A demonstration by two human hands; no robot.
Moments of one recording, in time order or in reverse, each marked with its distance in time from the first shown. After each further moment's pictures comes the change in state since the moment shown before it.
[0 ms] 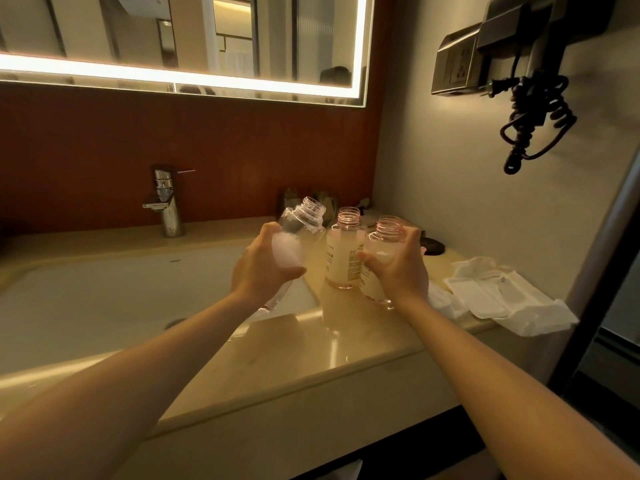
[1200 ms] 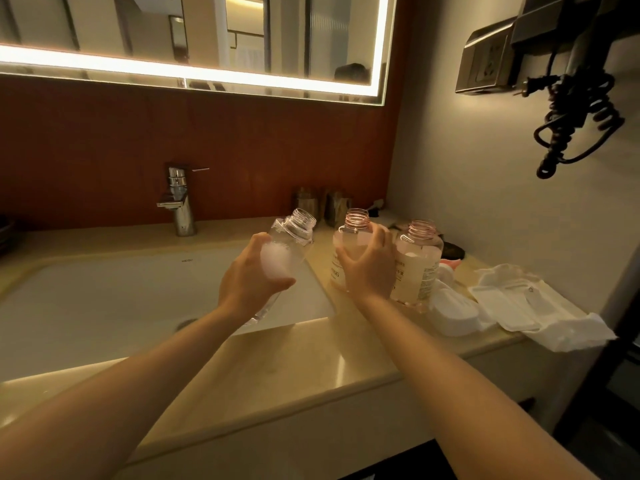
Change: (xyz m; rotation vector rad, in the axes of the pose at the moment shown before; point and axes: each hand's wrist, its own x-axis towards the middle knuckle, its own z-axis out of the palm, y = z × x) left_hand 0.002 -0.042 -0.016 0.035 0.013 -0.043; right_hand -0.002 -0.049 0.069 -0.046 0.114 -0.028
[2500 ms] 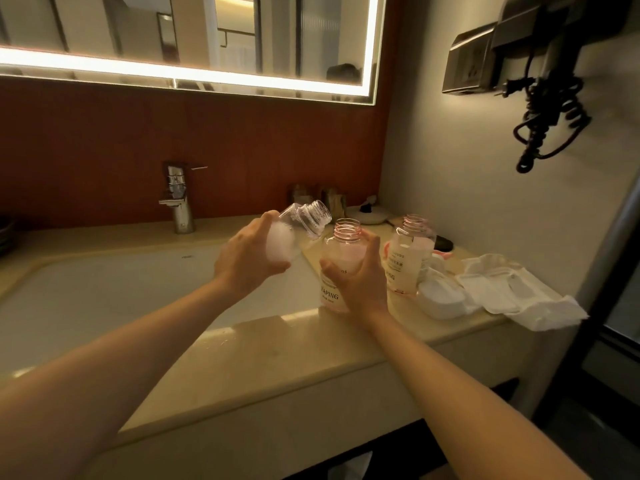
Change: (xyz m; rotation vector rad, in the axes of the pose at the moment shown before) left_hand 0.000 0.018 -0.031 0.199 0.003 0.287; right_hand -0.045 -0.005 -0.031 0.339 -0.224 0.040
